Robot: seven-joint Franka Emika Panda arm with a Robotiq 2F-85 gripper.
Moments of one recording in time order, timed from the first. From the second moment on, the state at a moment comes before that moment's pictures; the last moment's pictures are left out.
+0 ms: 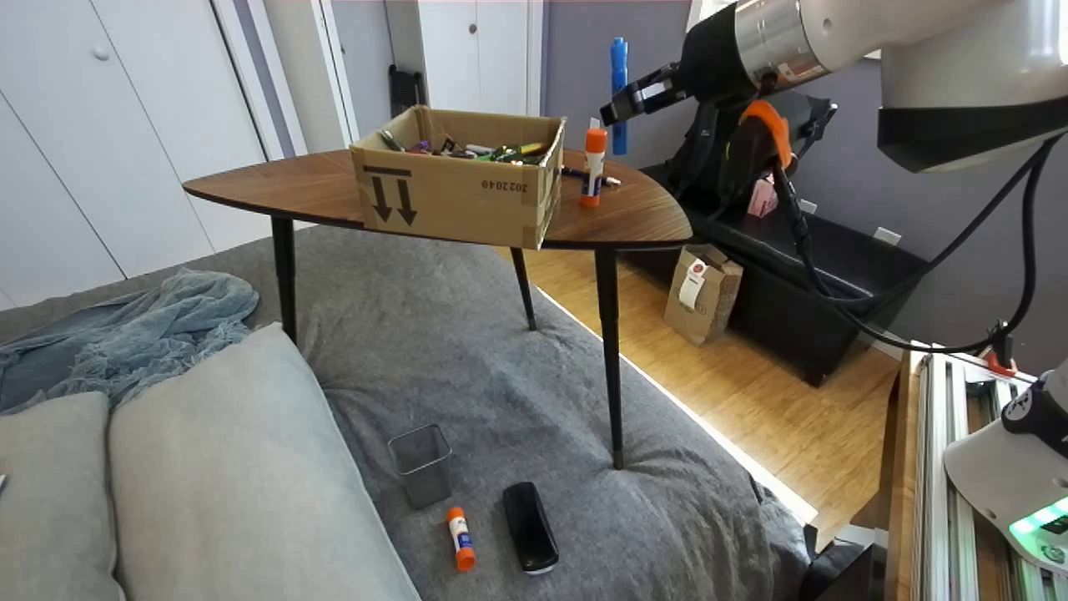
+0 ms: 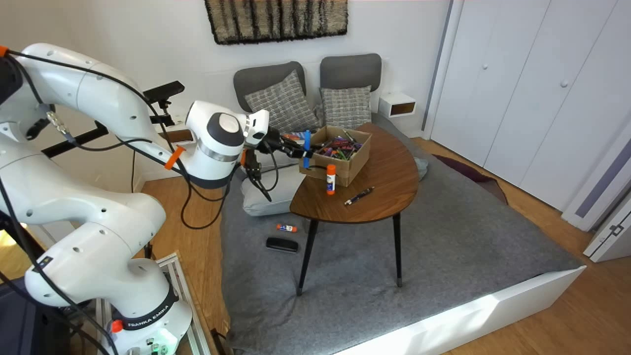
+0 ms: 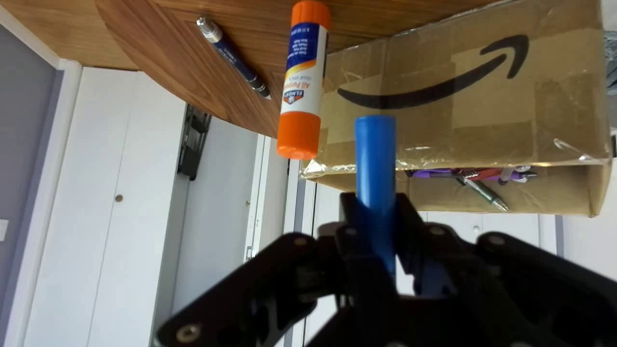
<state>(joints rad) -0.90 -0.75 0.91 -2.74 -0.87 3.39 1.31</state>
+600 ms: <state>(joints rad) -1.25 -0.92 1.26 -2.74 -0.64 3.63 1.37</state>
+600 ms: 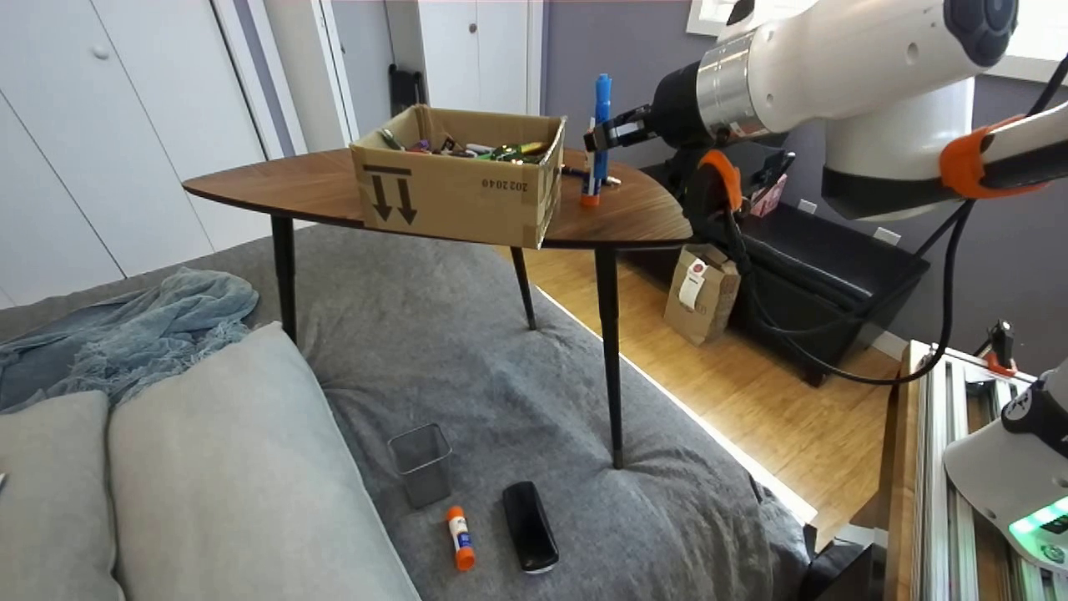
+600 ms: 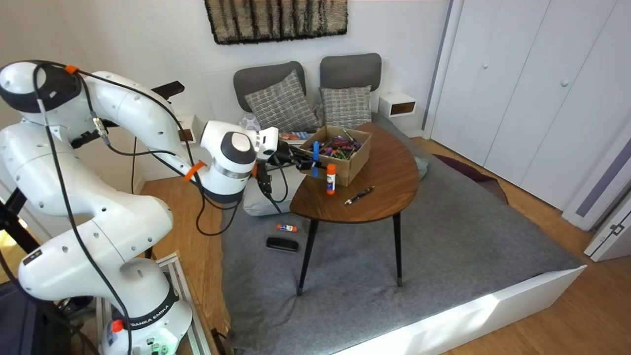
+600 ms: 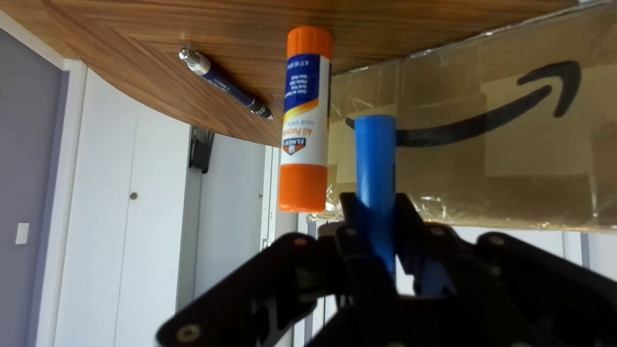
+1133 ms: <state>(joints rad) -1.33 -1.08 1.45 -2.74 -0.44 3.69 1.42</state>
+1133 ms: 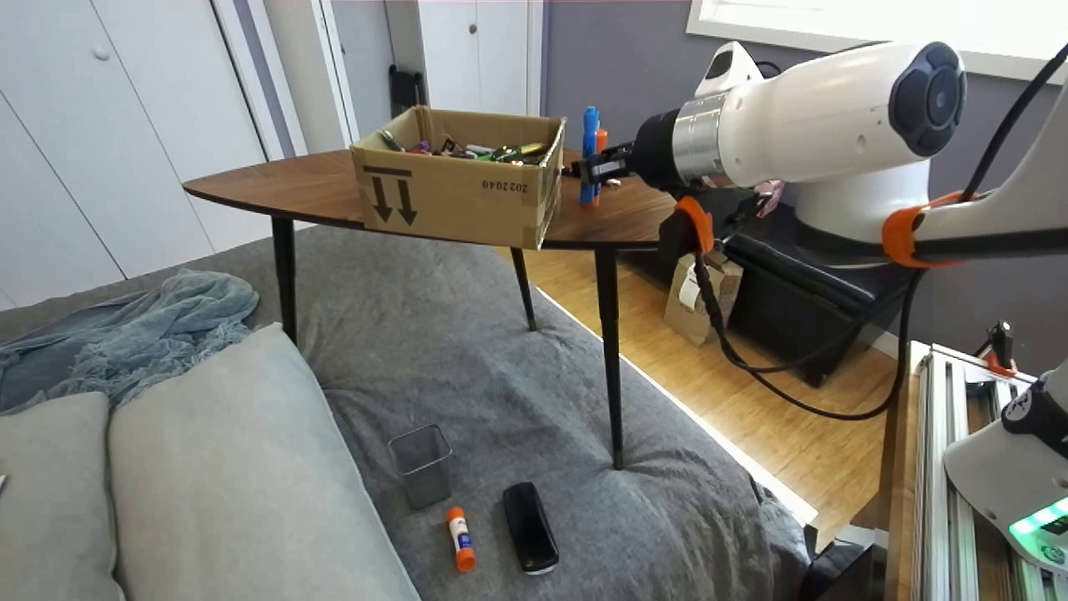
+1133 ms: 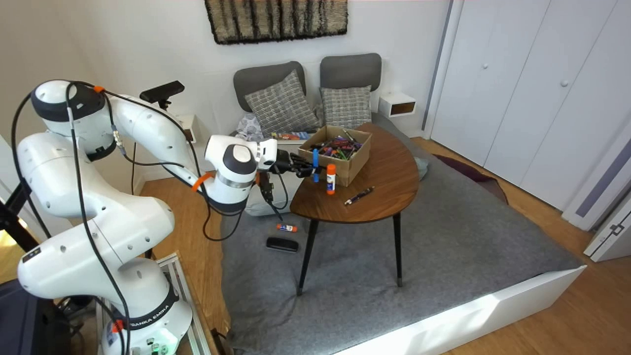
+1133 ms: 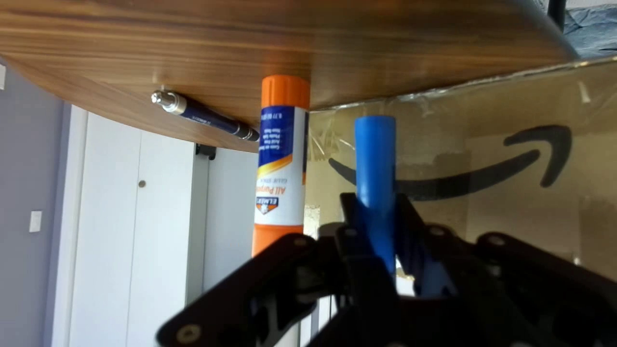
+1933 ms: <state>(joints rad) -1.36 -1.17 1.57 -2.74 -0.29 3.69 1.47</state>
